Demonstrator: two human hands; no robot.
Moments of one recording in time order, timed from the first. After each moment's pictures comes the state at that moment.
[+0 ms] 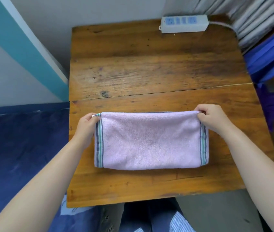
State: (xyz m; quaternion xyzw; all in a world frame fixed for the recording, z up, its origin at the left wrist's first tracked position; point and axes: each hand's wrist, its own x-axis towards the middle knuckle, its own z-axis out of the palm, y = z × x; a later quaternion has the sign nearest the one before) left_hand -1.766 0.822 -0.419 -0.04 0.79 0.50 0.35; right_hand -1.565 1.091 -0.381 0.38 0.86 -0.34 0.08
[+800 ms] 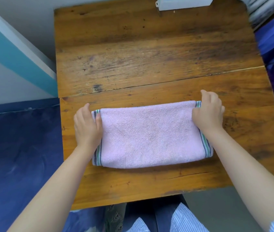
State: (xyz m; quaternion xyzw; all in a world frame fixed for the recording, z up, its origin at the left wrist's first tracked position) left_hand -1.749 0.827 -0.446 0.19 0.95 0.20 0.13; right_hand -1.574 1.068 -0.430 0.49 0.86 -0.15 0.03
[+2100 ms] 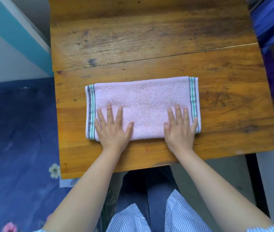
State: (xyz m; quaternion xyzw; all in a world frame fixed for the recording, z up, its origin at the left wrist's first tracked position) left_hand -1.631 0.820 -0.478 0.28 0.95 0.05 0.15; right_hand -1.504 0.953 -0.464 0.39 0.90 -0.15 0.10
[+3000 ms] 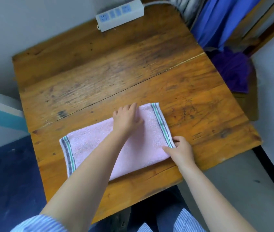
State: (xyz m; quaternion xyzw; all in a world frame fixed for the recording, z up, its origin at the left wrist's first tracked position) left_hand -1.653 0.998 -0.427 0.47 0.85 0.01 0.25; right_hand -1.476 1.008 -0.428 0.68 0.51 -0.53 0.02
